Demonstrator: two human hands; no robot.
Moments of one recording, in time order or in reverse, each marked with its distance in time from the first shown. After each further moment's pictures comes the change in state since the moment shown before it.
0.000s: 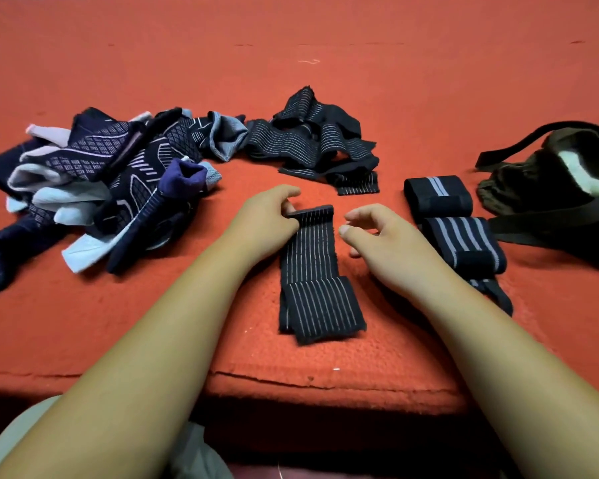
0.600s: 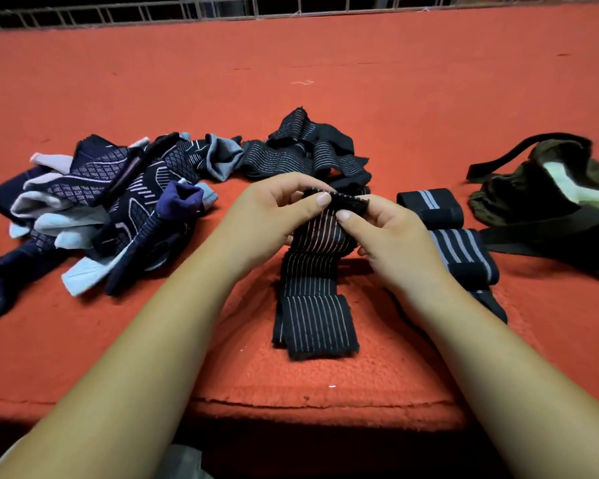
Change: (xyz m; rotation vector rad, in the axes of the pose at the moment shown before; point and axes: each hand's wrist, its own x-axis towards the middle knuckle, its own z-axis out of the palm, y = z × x) left_hand -0.033 0.058 -0.037 -0.601 -0.095 0.129; right_hand -0.004 -0.018 -0.012 0.353 0.070 -0.236
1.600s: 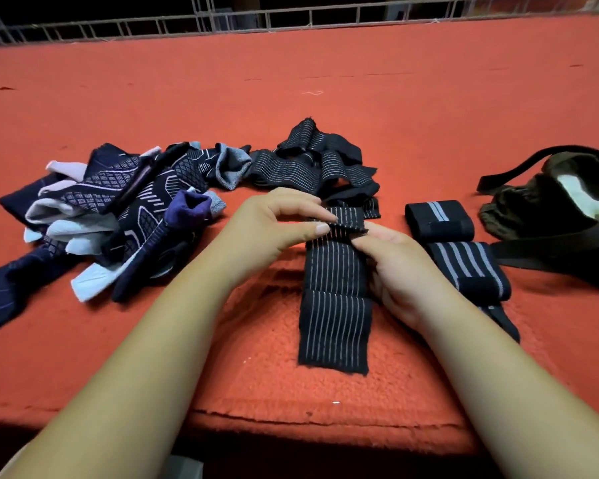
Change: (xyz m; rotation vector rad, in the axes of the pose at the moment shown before) left_hand 0.006 -0.014 -0.014 0.115 0.003 0.070; right_hand 0.006 0.015 0.007 0.444 -0.158 0.304
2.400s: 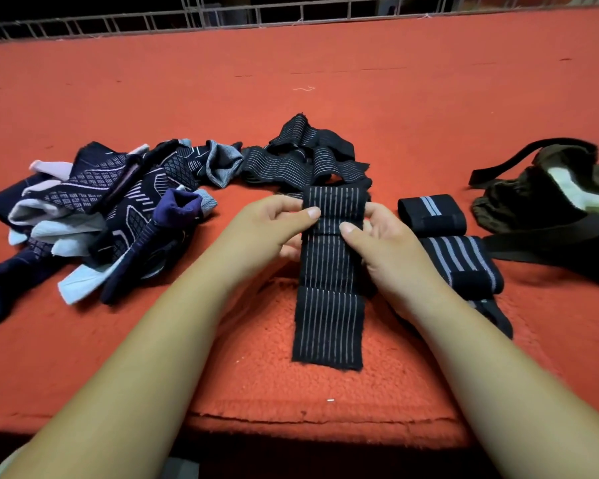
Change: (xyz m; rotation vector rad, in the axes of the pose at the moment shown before) left_hand -0.002 0.000 0.019 -0.325 0.017 -0.301; right_hand 0.002 0.002 -0.002 -0.120 0.058 -0.148
